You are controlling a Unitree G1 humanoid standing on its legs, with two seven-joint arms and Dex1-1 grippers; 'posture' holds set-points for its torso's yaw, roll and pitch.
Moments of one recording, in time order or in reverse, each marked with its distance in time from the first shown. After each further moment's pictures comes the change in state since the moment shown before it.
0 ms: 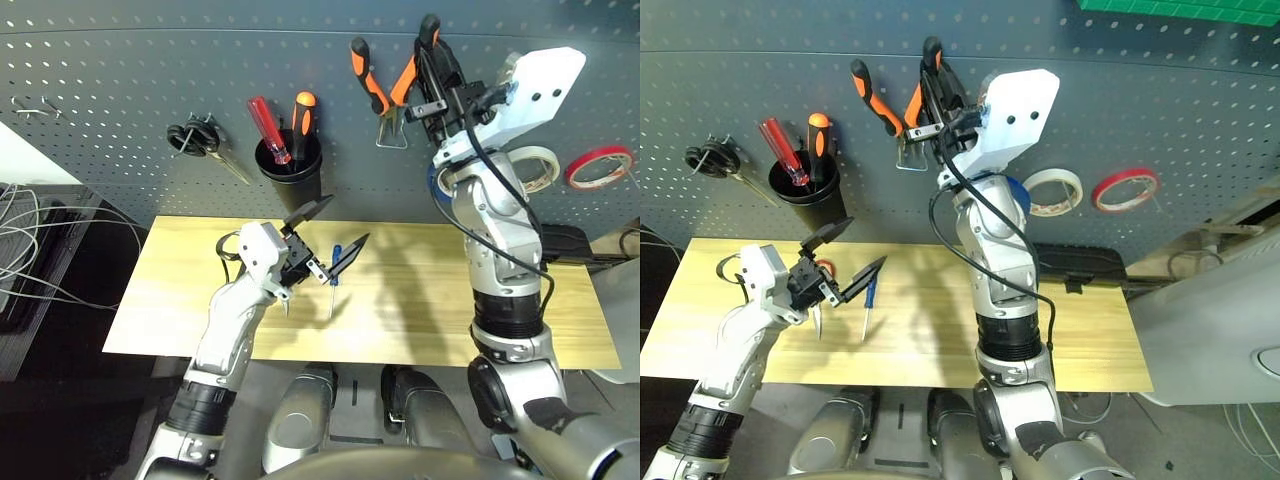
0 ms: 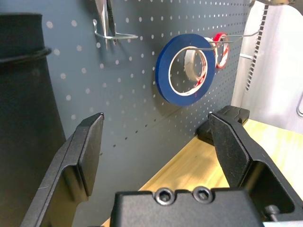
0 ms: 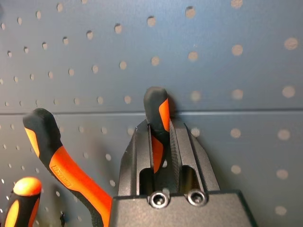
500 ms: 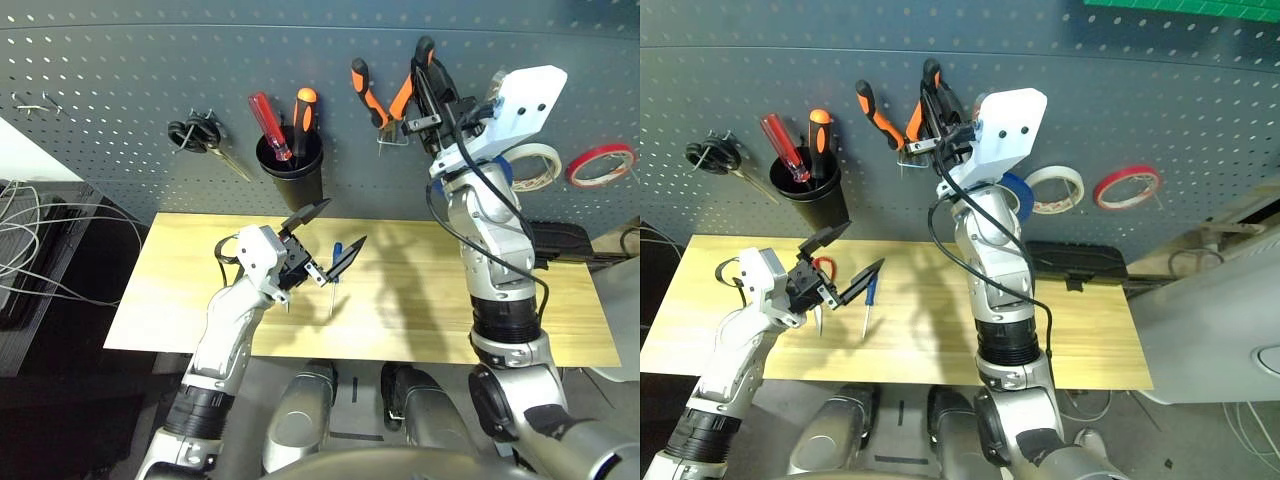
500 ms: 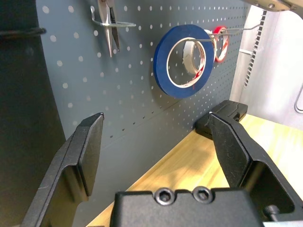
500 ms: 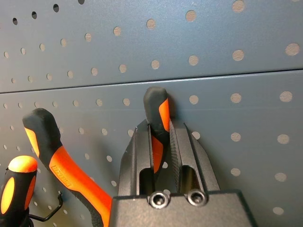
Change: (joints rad) left arm 0.010 0.005 0.000 -0.005 0.001 0.009 0.001; right arm 0.024 0.004 0.008 -0.004 -0.012 -0.011 -0.007
